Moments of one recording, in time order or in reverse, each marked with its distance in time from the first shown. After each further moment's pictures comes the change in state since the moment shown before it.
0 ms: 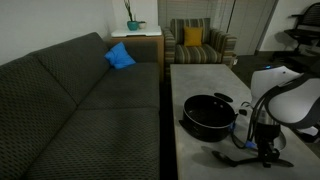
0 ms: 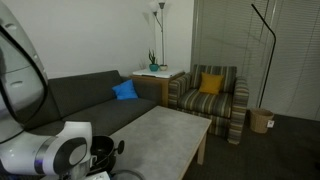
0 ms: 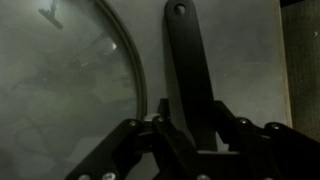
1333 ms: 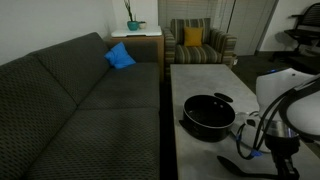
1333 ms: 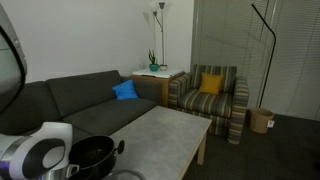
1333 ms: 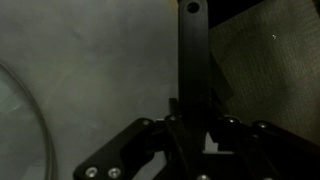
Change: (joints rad) arm 0.048 -0.129 -0.003 -0.245 0.005 -0.013 0.203
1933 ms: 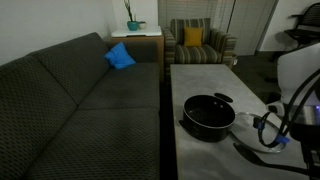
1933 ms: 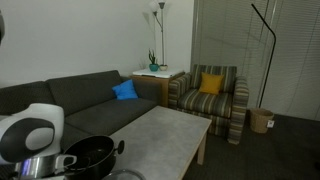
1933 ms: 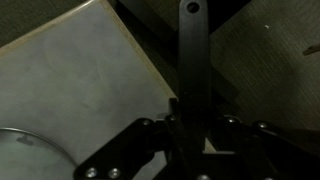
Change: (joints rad) arm 0.007 -0.239 -0.035 -0.262 -0.001 0.016 0.268
